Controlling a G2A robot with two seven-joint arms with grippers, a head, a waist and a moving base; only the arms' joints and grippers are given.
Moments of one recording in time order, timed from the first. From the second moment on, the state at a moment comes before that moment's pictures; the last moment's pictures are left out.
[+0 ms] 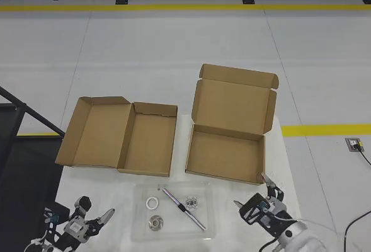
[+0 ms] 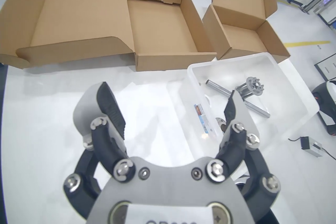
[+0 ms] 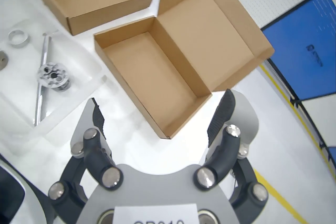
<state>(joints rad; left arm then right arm) 1.82 -1.12 -1.83 -1.82 0.94 -0.54 -0.01 -1.60 -1.13 1.41 -2.22 -1.78 -0.41 0.36</state>
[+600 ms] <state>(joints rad) 1.82 -1.12 -1.82 -1.82 0.93 -0.53 -0.01 -1.51 -1.13 1.33 -2.19 -1.77 -0.53 0.41</state>
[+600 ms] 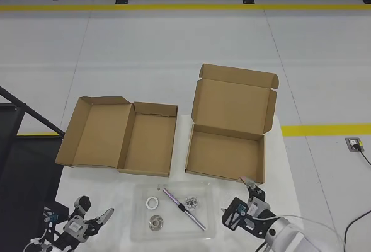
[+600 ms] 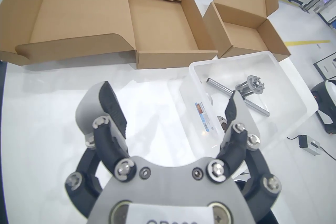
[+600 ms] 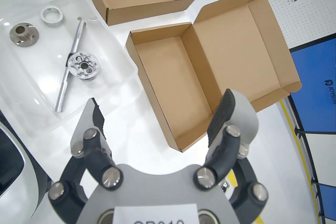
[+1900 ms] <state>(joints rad) 1.80 -1.12 -1.82 -1.81 0.74 -0.58 -0.19 -0.75 -1.30 0.65 -1.59 -1.31 -0.62 1.10</state>
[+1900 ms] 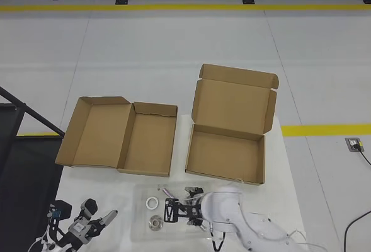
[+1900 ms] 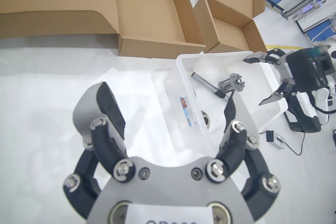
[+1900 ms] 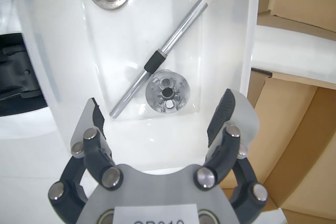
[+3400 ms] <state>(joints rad) 1.80 -1.12 -1.82 -1.81 0.74 -0.58 -0.19 -0.93 -1.24 0.90 -2.03 -1.45 -0.51 1.31</state>
